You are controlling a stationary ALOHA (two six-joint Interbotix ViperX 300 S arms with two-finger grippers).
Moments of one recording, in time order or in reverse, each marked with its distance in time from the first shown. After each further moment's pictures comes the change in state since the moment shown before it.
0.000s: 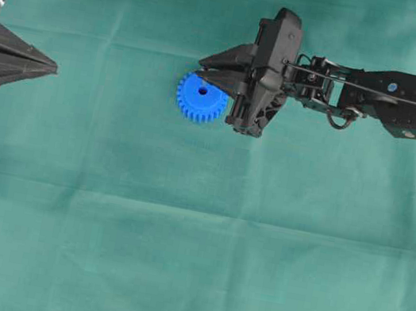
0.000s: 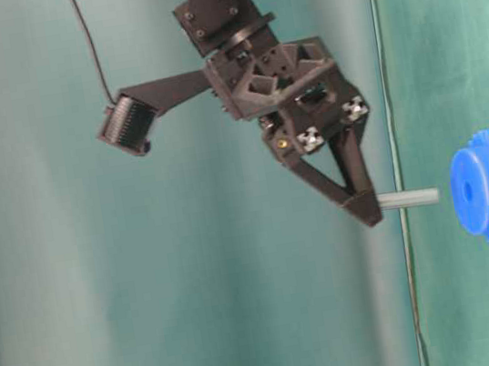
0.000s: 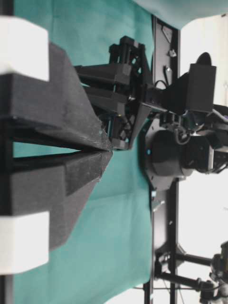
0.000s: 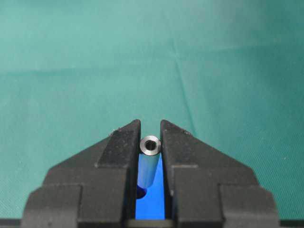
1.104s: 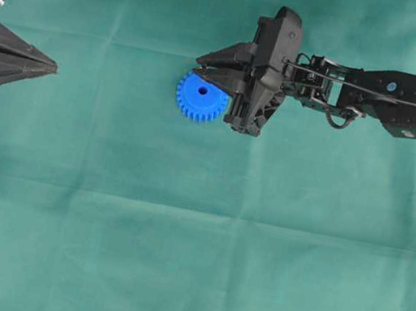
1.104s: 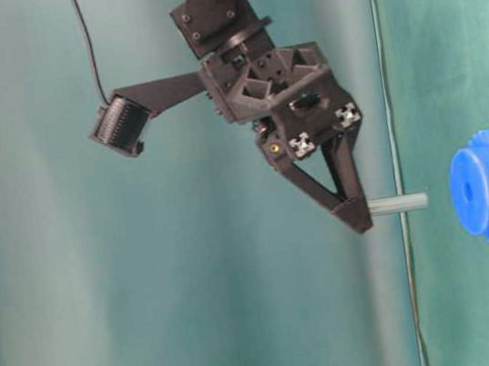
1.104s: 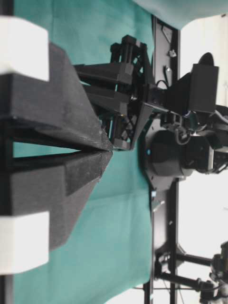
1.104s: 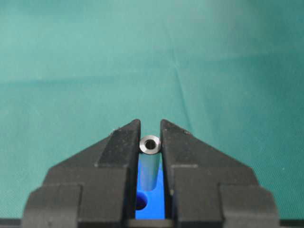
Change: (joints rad) left arm 0.000 0.000 -0.002 0.000 -0.002 0.000; right arm 0.002 -0.012 -0.005 0.003 -0.021 0.000
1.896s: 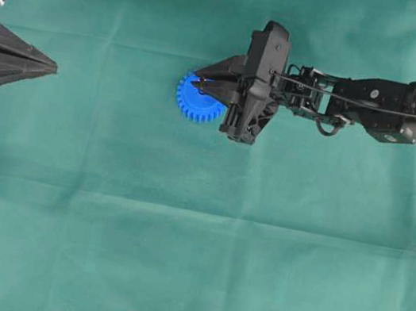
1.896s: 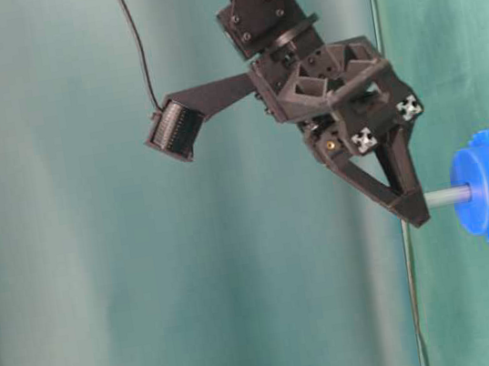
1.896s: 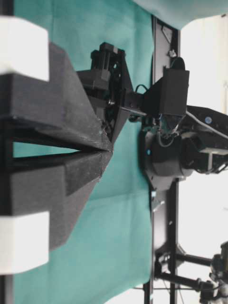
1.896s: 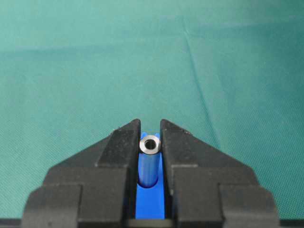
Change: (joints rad) left arm 0.000 0.000 0.002 0.000 0.002 0.000; right arm 0.012 0.091 0.000 0.012 -0.038 0.000
